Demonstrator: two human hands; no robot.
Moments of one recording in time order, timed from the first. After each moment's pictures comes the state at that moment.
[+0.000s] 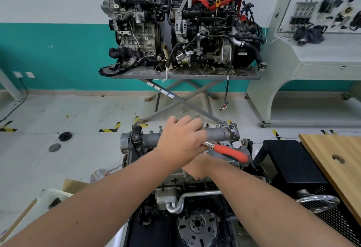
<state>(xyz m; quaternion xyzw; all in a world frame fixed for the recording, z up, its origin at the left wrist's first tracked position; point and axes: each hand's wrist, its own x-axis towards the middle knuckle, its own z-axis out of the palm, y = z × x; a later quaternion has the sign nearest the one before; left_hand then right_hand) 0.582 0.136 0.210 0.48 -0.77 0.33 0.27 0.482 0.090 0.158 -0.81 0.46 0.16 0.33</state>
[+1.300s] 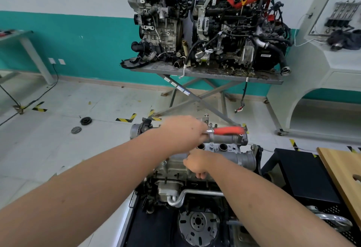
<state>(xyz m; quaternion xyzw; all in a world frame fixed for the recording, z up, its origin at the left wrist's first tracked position) 0.572 0.131 0.264 0.67 -0.74 -0.05 -0.04 0.484 0.075 0.149 -0.79 0.46 0.21 0.34</state>
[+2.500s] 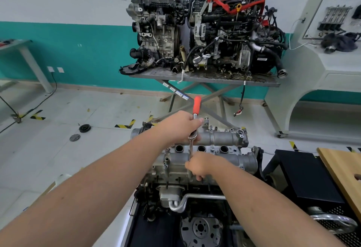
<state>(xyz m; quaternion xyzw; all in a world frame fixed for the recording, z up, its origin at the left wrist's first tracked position) 0.587 0.133 0.263 0.72 -0.54 -0.35 0.26 0.480 0.071 0.142 -0.80 0.44 0.19 0.36</state>
